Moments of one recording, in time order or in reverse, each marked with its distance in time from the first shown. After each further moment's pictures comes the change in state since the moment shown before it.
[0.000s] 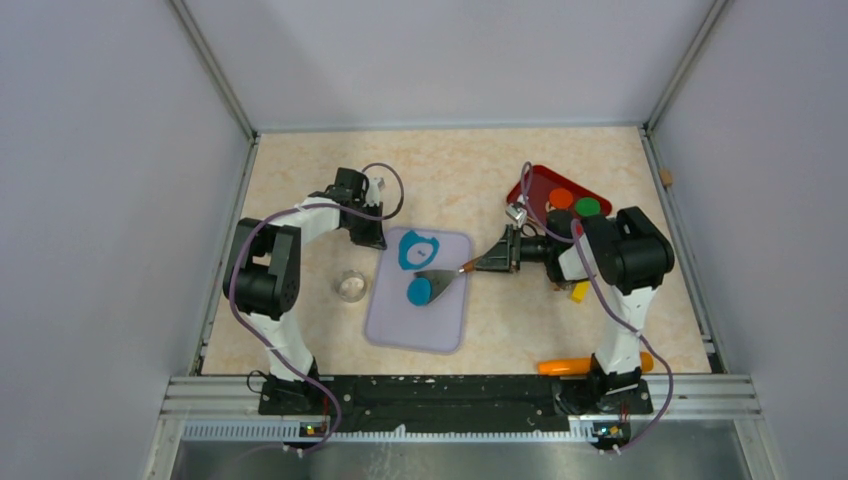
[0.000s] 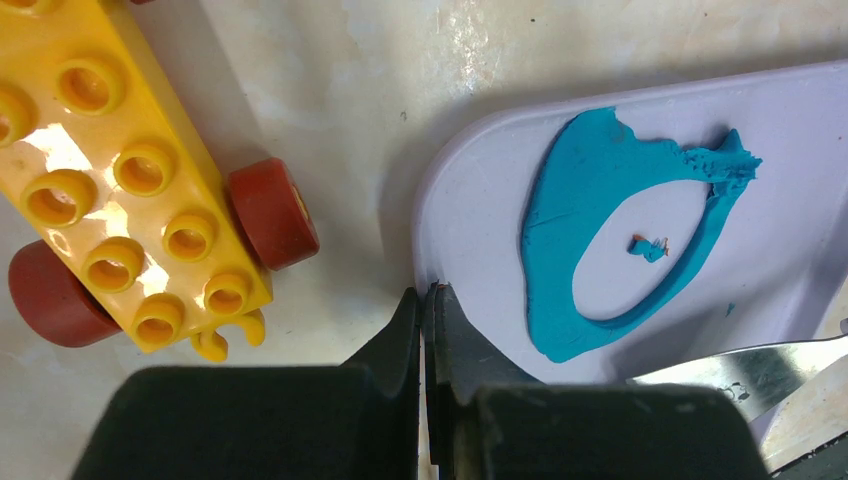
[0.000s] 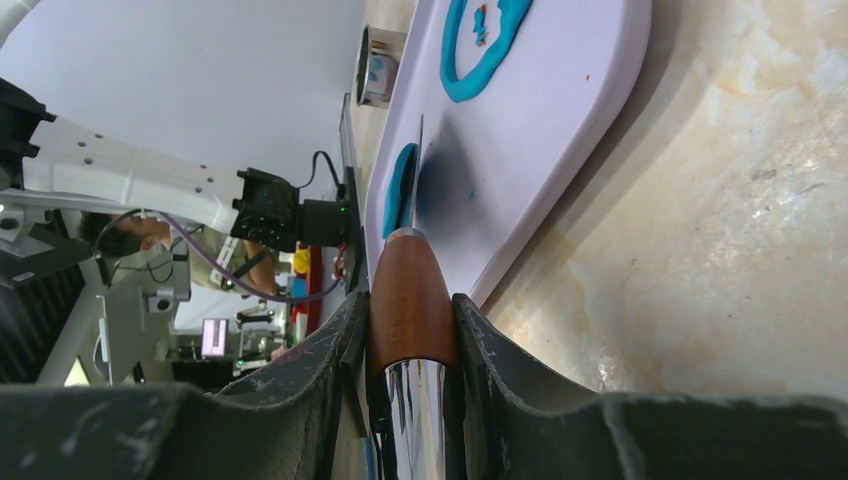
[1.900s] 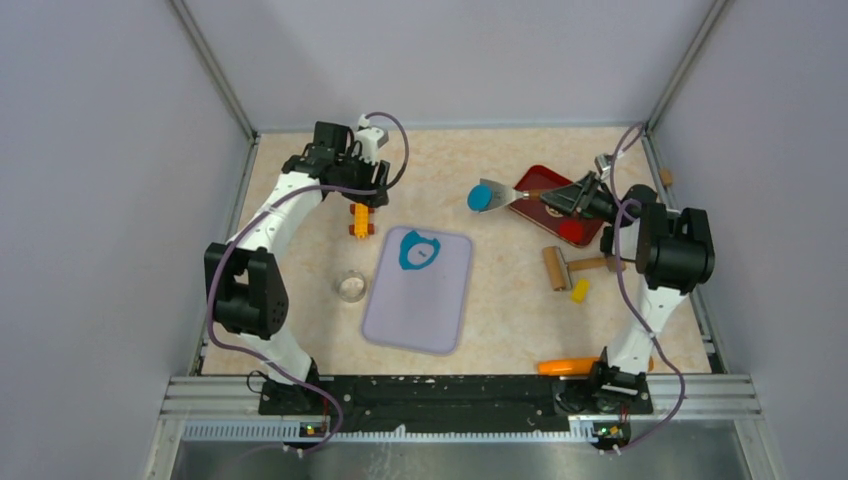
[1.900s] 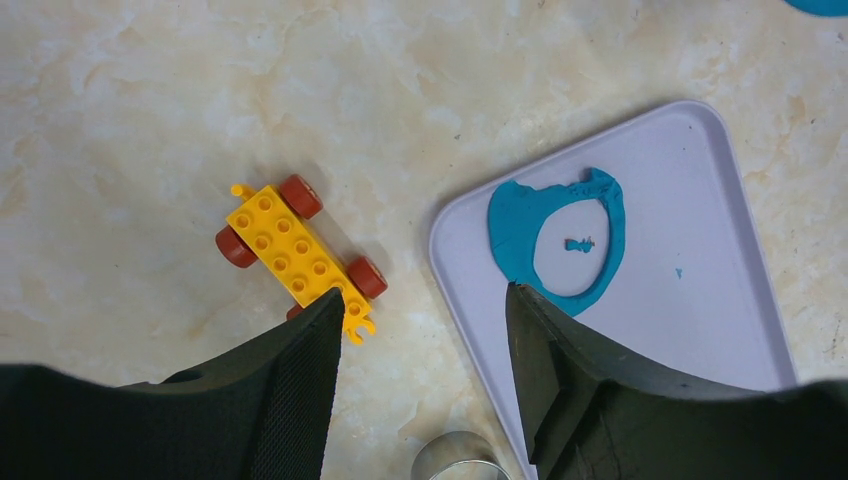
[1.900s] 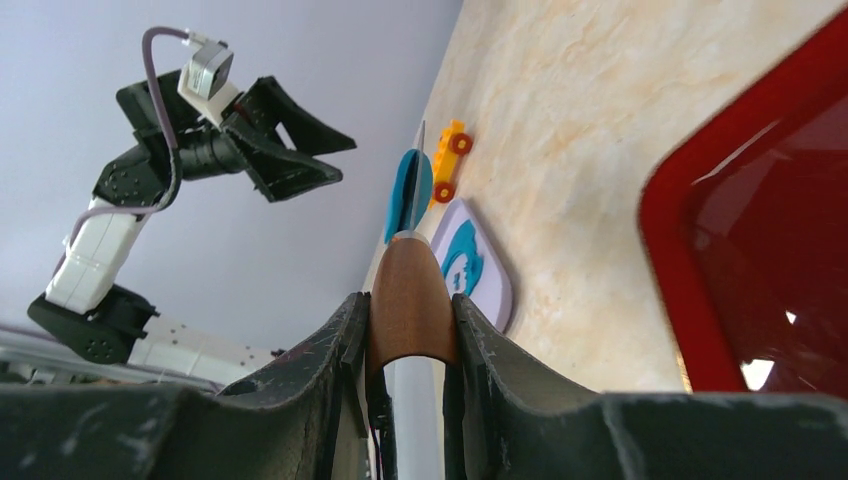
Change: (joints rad) left arm 0.019 -0.149 0.303 -0.203 0.044 0.364; right arm -0.418 0.016 0.192 0.370 -0.017 0.387
